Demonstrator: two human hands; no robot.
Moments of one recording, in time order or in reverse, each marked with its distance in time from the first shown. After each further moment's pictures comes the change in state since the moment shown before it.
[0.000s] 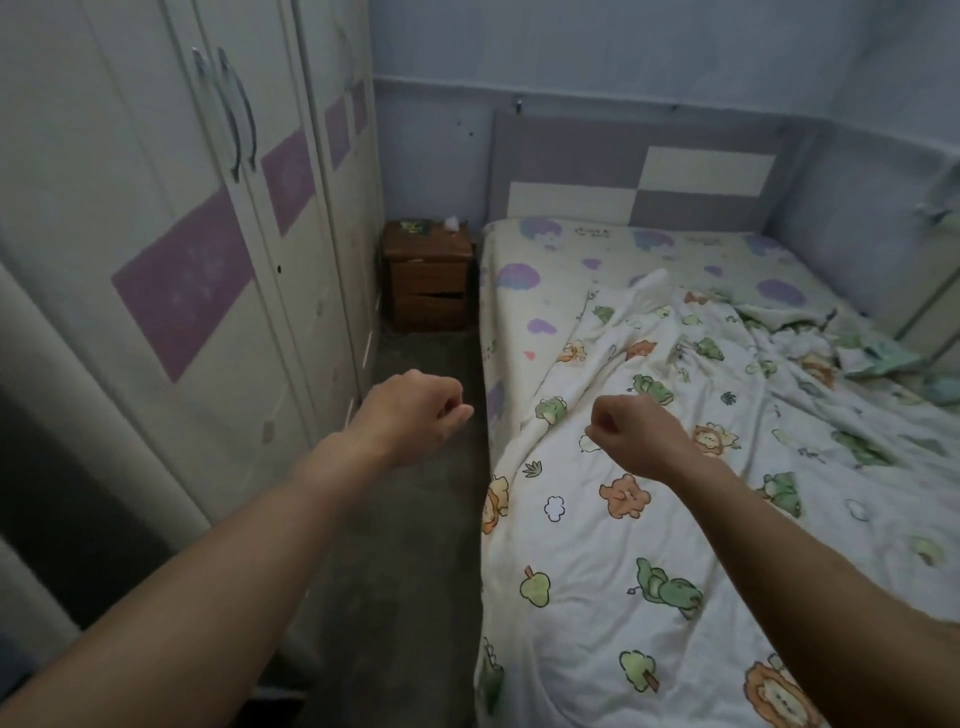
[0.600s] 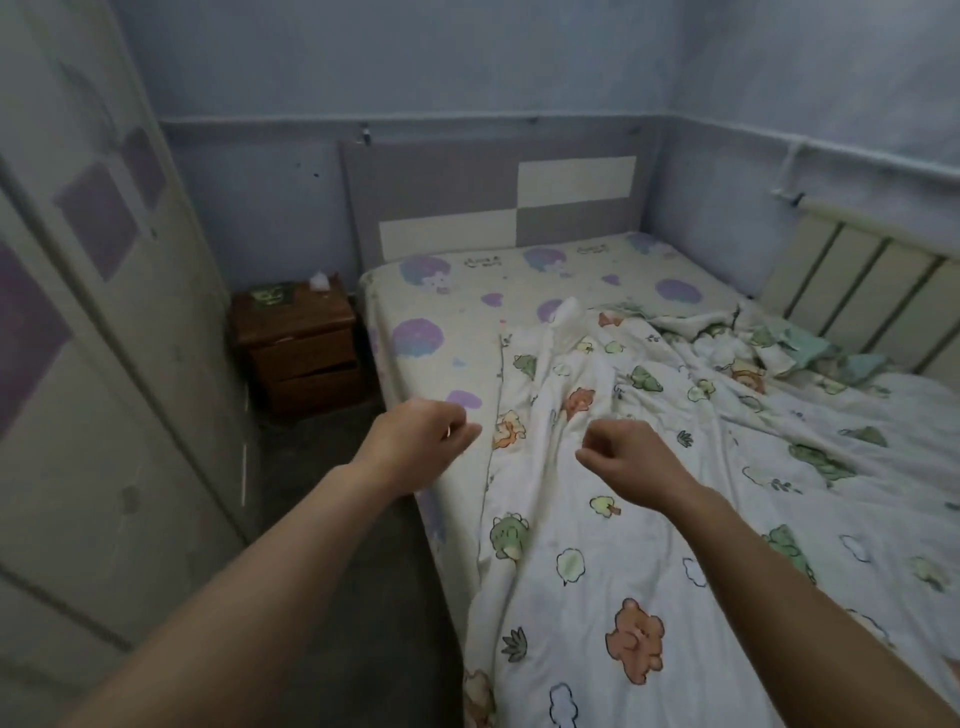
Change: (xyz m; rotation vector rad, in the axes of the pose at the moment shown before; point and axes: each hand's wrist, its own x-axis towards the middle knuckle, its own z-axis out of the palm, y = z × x) left_hand 0.368 -0.046 0.055 -0.143 -0.110 0.294; right_hand 0.258 0.103 -0.012 0.206 0.121 0.291
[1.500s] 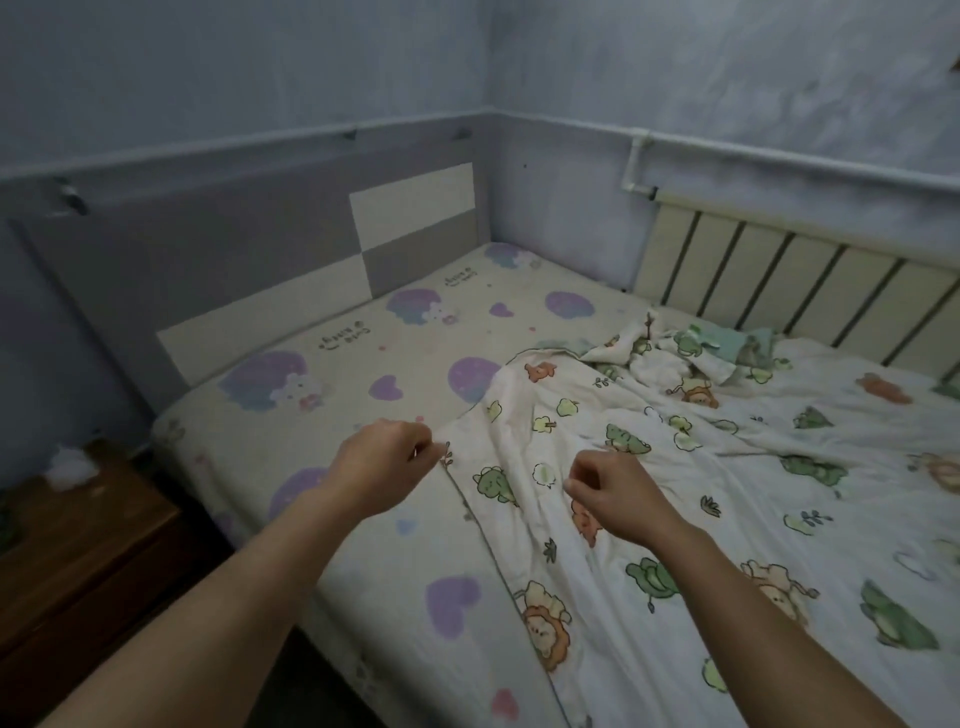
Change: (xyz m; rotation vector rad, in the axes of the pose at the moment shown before) left_hand 0.539 -0.276 0.018 -0.016 -0.135 0.430; right_hand 0.447 -0.004 0.051 0.048 0.222 0.530
